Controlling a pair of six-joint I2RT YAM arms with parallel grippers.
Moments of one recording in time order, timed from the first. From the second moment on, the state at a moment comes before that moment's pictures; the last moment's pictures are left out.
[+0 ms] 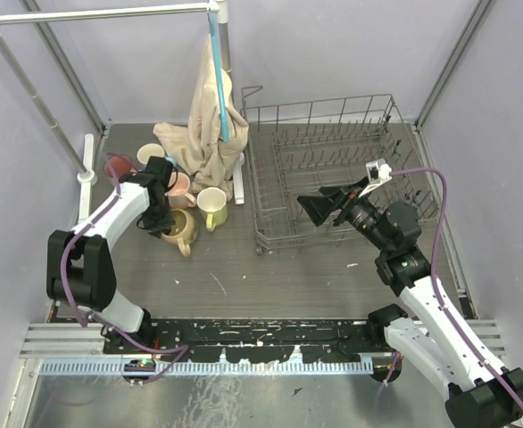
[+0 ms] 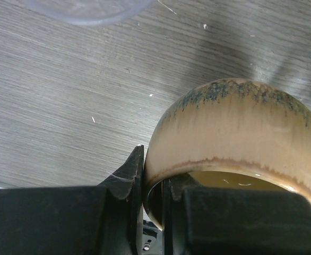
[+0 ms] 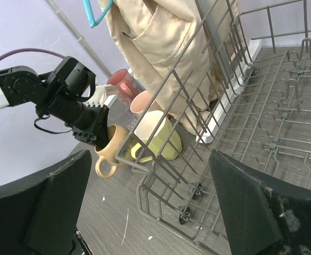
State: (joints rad) left arm -0.20 1.54 1.12 -0.94 -0.20 -0.44; right arm 0.35 0.72 0.61 0.20 -0.35 0.55
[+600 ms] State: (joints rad) left arm -0.20 1.70 1.18 -0.95 -0.27 -0.40; right arm 0.35 0.74 0.61 0.20 -0.35 0.53
